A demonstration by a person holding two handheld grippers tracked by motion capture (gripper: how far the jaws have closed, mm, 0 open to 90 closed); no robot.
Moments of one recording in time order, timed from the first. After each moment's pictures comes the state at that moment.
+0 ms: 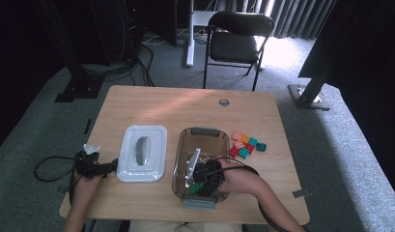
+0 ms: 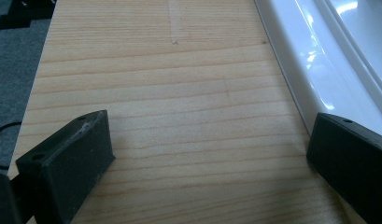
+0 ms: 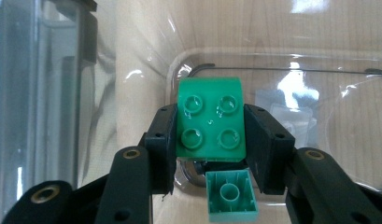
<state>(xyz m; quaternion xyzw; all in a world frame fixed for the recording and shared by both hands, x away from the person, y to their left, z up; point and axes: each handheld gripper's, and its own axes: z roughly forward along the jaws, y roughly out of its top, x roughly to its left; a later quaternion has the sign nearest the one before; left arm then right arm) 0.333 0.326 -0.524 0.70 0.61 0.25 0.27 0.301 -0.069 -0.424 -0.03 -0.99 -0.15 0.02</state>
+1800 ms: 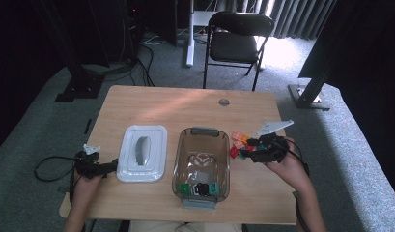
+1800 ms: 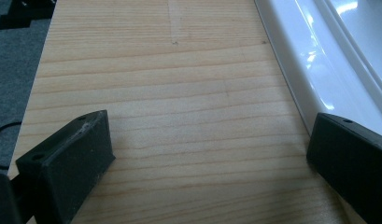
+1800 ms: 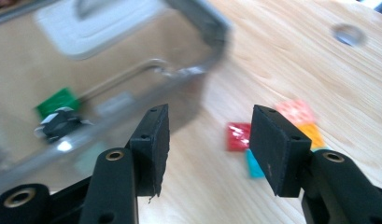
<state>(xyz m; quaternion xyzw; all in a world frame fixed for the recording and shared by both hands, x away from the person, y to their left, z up) 0.333 0.326 -0.524 0.70 0.61 0.25 0.27 0.337 -0.248 -0.376 -0.33 -0.86 -0.37 -0.12</state>
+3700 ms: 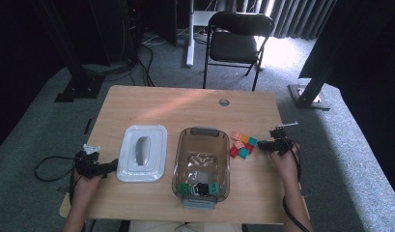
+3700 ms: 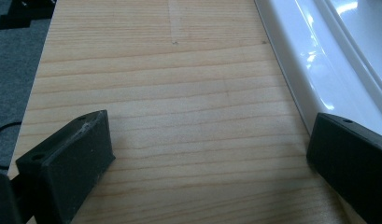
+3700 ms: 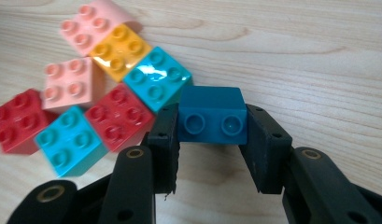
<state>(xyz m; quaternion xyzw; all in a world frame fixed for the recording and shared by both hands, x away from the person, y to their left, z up) 0.333 0.326 -0.524 0.70 0.61 0.25 0.27 0.414 -0.312 -0.483 -0.60 -0.75 -0.26 -0.13</state>
